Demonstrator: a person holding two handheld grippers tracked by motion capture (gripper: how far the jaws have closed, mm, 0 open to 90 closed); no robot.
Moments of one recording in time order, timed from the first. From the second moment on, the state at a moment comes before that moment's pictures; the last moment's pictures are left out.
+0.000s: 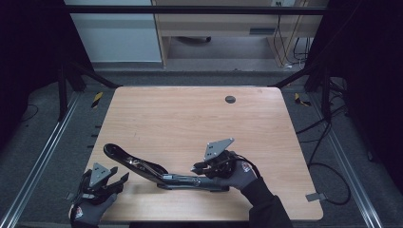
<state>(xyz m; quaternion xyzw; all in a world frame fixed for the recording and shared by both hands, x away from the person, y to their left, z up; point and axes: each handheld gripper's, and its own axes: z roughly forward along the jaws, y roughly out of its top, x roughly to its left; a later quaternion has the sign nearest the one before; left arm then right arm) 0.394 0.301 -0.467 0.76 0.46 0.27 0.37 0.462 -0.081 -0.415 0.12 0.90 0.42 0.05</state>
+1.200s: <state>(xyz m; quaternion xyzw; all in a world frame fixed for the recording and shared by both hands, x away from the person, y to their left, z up) 0.394 0.301 -0.467 0.76 0.46 0.28 0.37 0.471 -0.061 -0.442 0.10 0.92 0.39 0.01</state>
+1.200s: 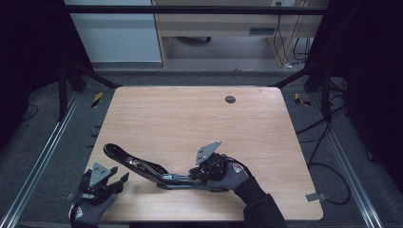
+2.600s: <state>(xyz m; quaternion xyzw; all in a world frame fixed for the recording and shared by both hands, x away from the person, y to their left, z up) 0.394 0.301 -0.467 0.76 0.46 0.27 0.37 0.473 -0.058 -0.449 0.09 0.92 0.37 0.01</state>
